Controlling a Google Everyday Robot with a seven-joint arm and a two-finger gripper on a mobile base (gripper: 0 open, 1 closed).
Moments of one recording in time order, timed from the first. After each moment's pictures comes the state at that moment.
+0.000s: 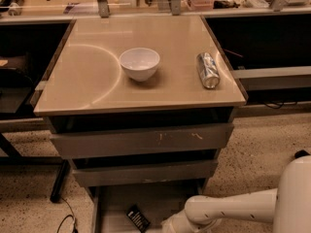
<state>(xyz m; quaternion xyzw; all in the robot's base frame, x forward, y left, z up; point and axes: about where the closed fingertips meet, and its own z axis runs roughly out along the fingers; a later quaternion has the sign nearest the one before) 0.319 0.010 0.310 -0.43 0.82 0.37 0.07</state>
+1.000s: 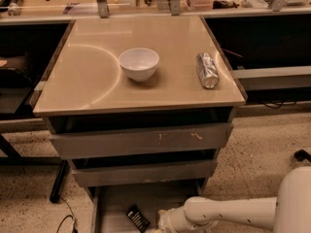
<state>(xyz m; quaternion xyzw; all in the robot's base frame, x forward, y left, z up) 0.369 0.025 0.285 -0.41 0.82 0.36 0.16</state>
